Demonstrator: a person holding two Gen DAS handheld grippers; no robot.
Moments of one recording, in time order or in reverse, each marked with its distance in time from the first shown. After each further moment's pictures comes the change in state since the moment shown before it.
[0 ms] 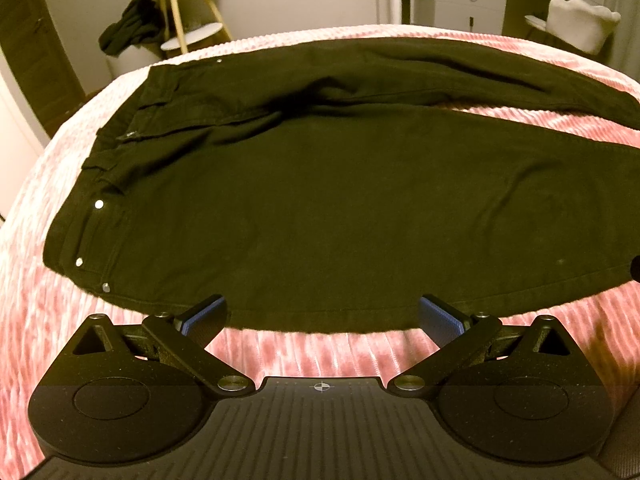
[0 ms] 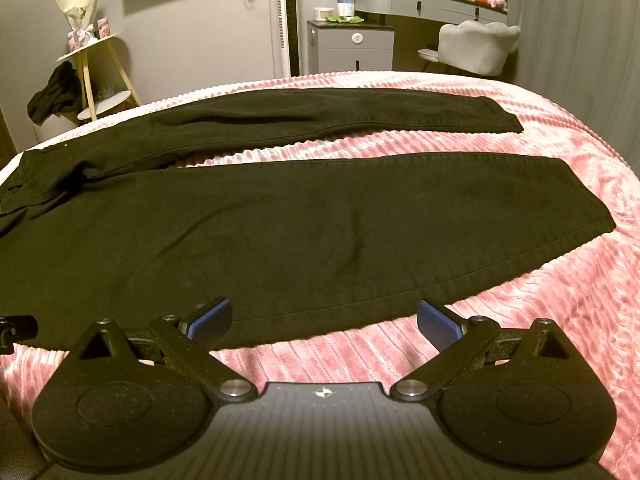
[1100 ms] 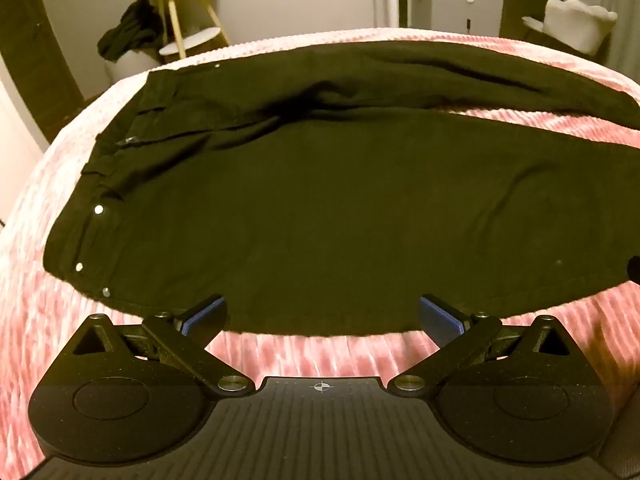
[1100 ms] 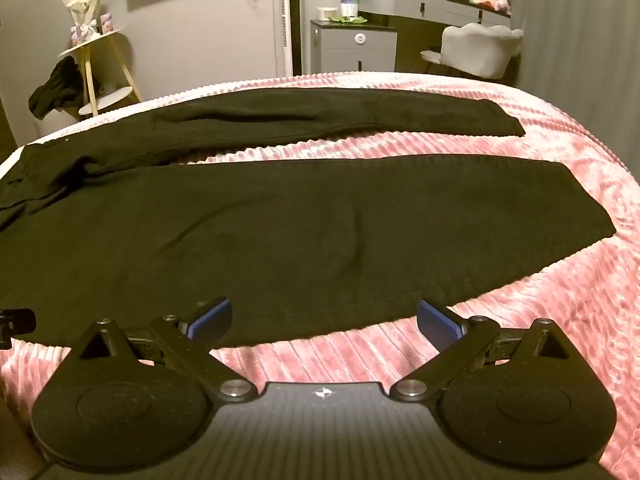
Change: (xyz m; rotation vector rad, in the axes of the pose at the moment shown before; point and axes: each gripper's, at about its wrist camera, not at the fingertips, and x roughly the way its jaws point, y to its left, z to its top) left arm -0.001 -0.001 0.001 0.005 -0.009 -0.003; right arm -0.001 0.002 0.000 -0.010 0.002 -0.004
